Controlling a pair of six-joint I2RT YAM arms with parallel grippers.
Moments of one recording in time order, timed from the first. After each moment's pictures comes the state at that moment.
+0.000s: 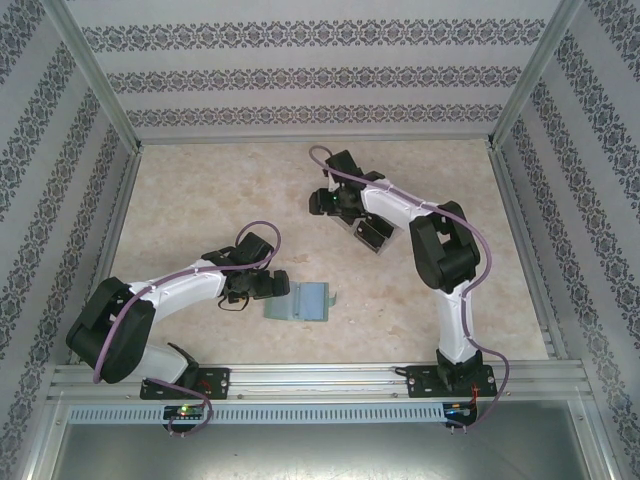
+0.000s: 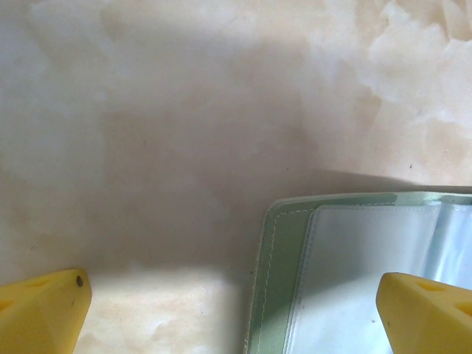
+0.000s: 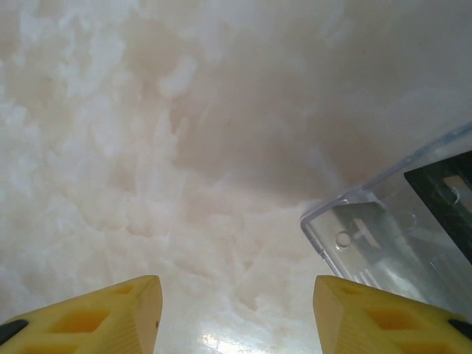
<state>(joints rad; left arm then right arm) -0.56 1.42 0.70 -0.51 0.06 -0.71 0.49 2.12 1.63 -0.51 -0.20 0.45</state>
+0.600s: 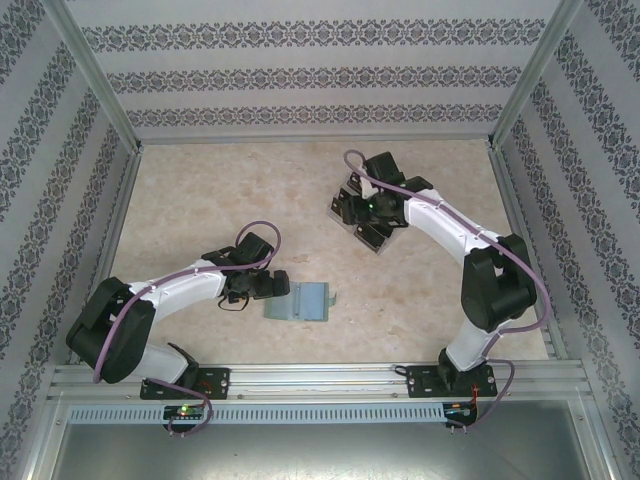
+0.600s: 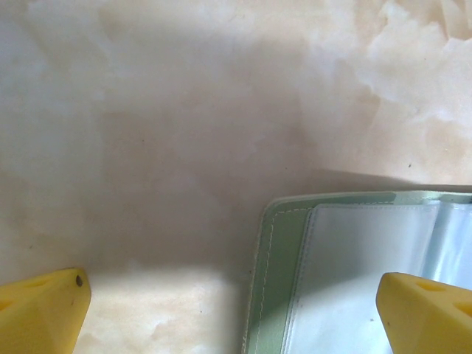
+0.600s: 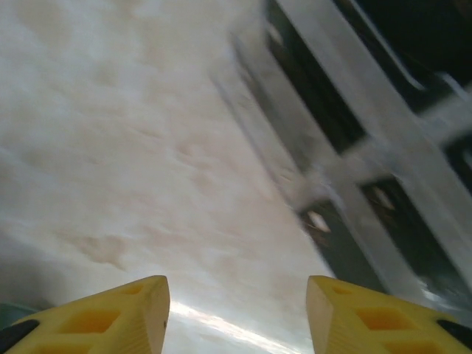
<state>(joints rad) -0.56 1.42 0.70 -0.51 0.06 -0.71 0.40 1.72 1.32 -0.68 -0.16 0.29</state>
